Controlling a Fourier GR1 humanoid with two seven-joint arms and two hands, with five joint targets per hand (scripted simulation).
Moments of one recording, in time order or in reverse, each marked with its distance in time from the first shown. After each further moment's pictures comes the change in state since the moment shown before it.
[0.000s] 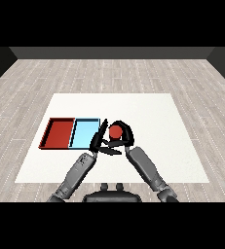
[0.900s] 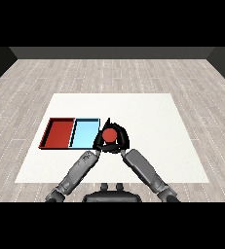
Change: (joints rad) left arm -0.079 0.013 -0.061 0.079 0.017 0.092 0.007; right arm -0.012 -0.007 0.124 -0.067 -0.033 -0.091 0.009
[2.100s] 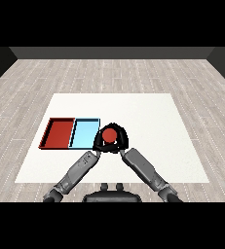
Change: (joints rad) left arm -0.016 0.036 -0.067 -0.008 0.024 0.210 0.035; right arm -0.027 -0.013 0.024 0.029 -0.050 -0.008 -0.084
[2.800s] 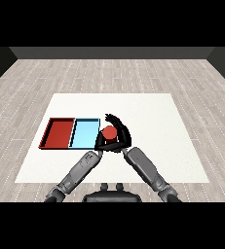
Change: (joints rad) left arm -0.012 -0.033 0.007 0.019 0.015 -0.003 -0.045; right arm 0.011 0.003 -0.062 -0.061 0.032 0.100 0.056
